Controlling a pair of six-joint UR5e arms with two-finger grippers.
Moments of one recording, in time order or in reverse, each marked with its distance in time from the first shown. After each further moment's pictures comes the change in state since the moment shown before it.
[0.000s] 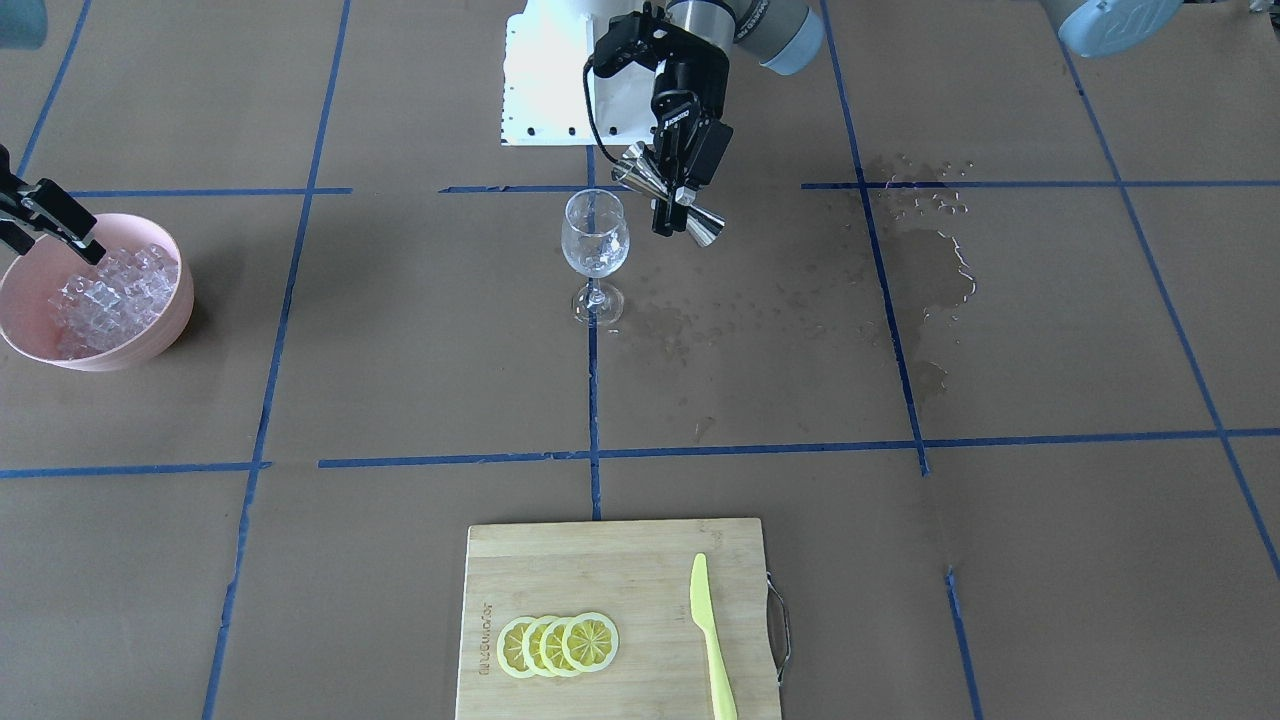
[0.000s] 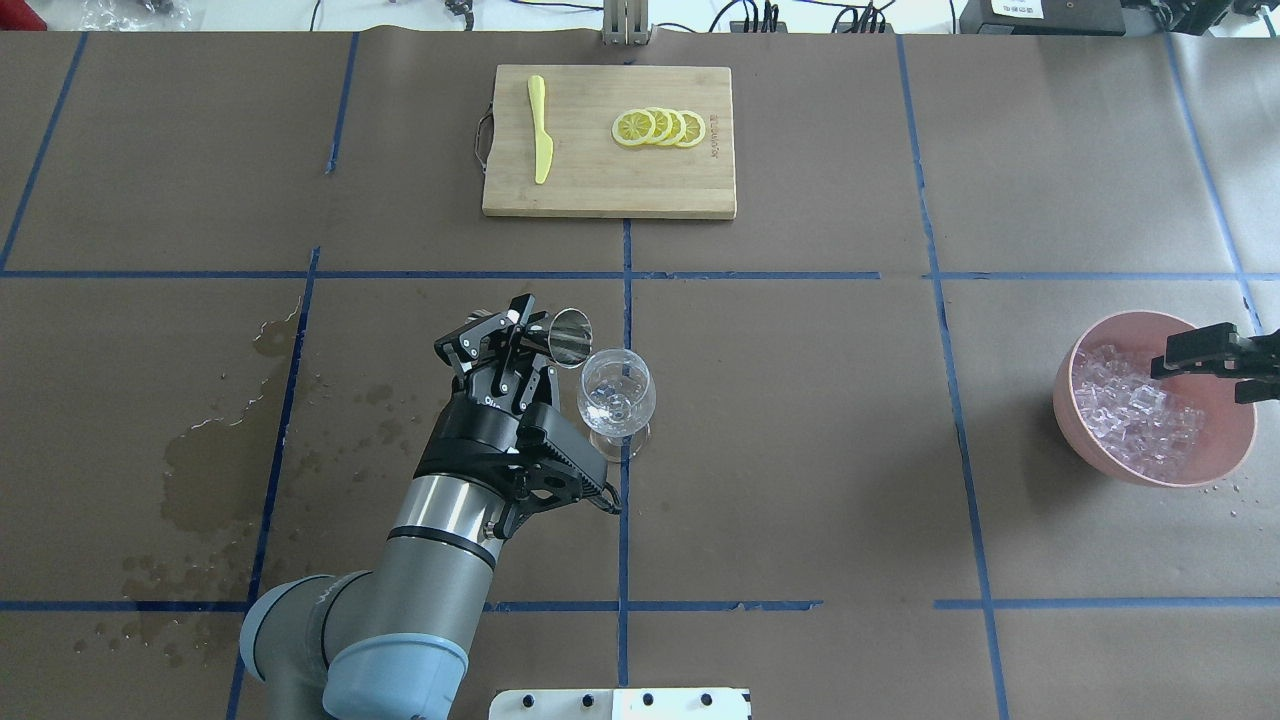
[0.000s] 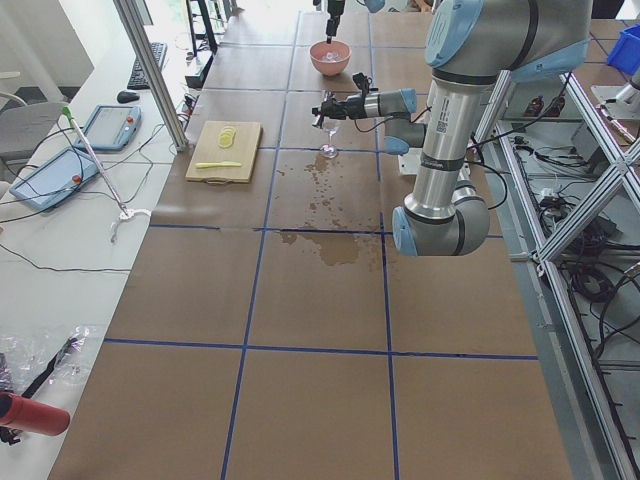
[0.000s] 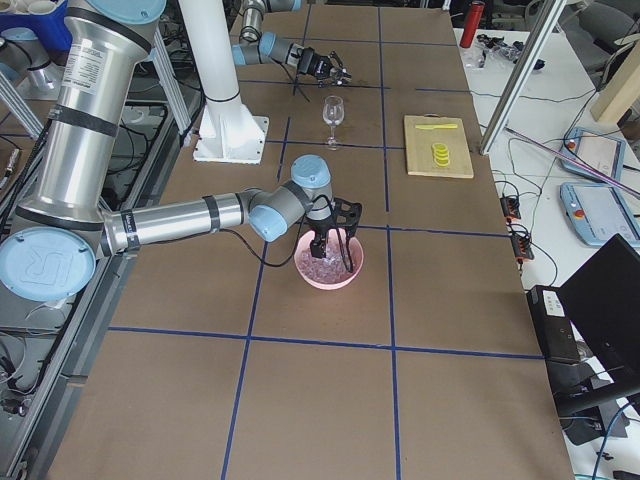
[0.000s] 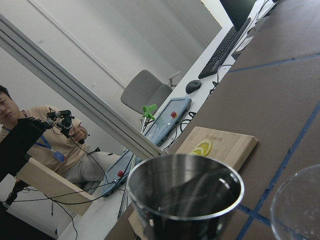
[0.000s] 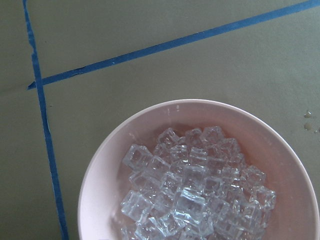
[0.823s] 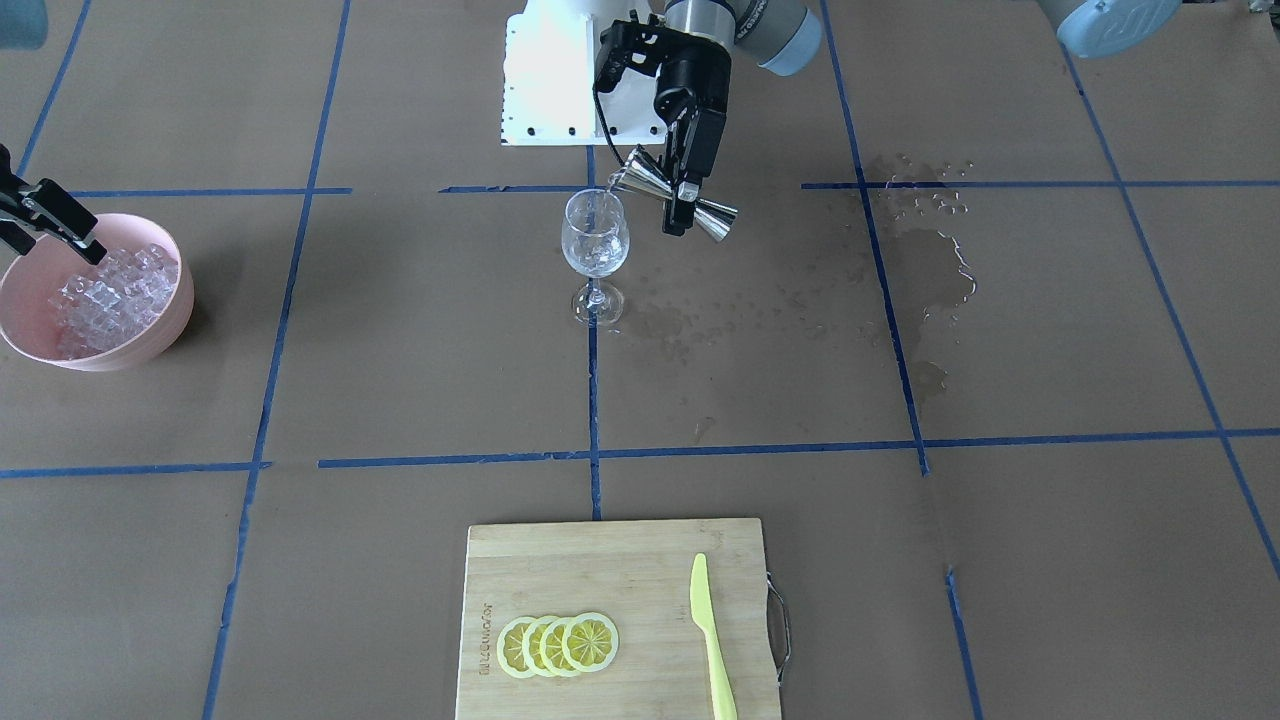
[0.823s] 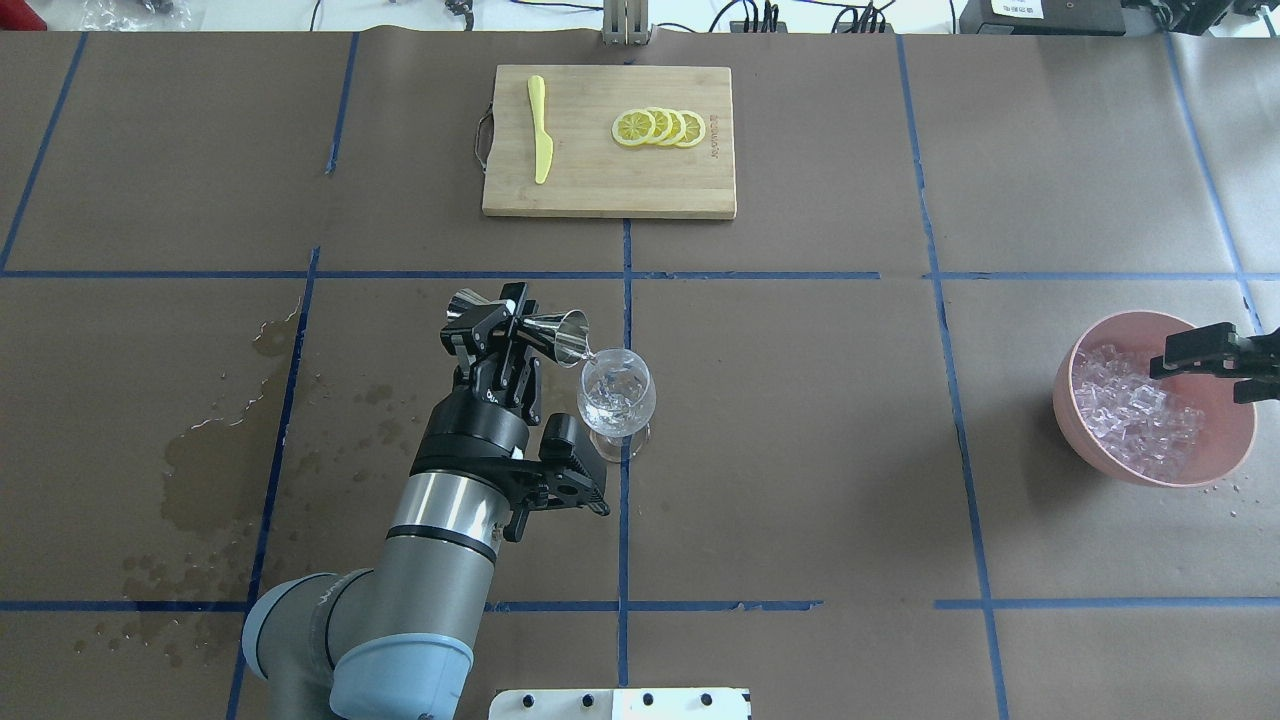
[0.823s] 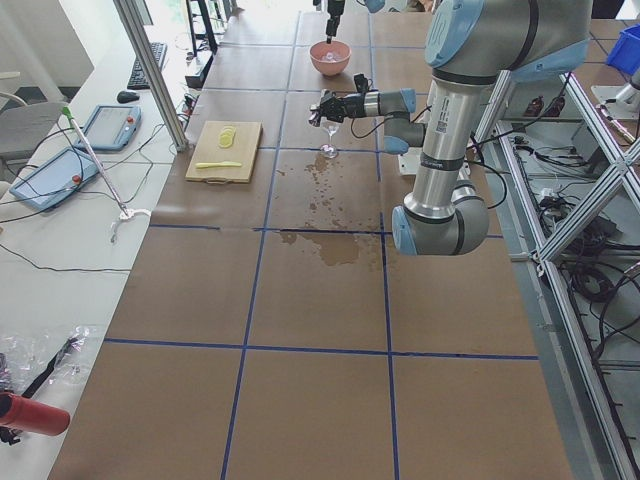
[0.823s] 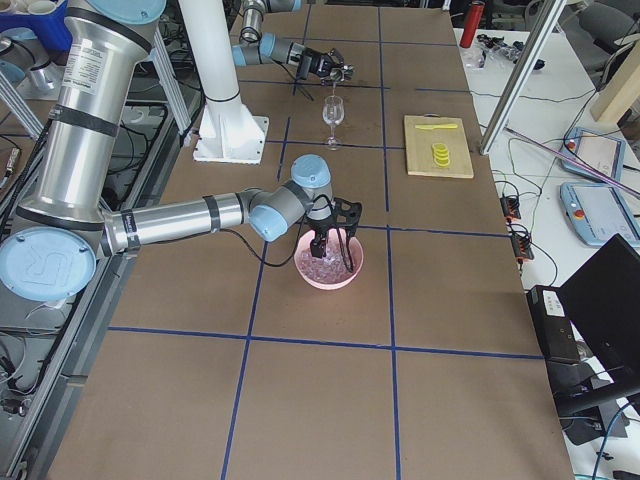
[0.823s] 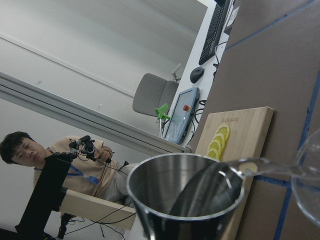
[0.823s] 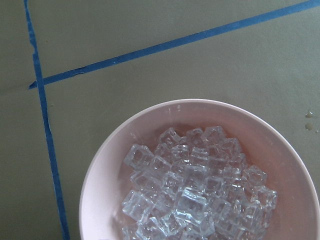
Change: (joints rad) left arm -0.002 -0.003 0.004 0.006 0.054 0.253; right arm 0.000 0.001 0.000 0.000 0.002 0.000
